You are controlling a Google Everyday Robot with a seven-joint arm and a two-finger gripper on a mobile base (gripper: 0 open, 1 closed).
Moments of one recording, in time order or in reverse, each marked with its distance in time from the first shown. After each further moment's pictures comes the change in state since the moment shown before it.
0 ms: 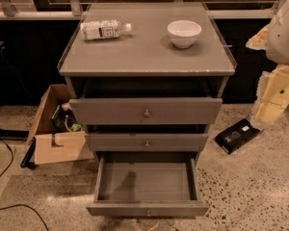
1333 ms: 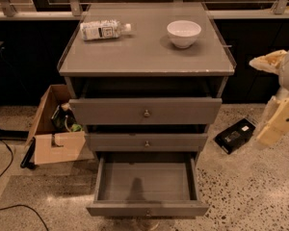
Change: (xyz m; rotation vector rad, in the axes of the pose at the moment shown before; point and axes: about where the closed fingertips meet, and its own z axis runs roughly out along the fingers) arm 0.011 0.022 0.025 0.002 -0.250 0.045
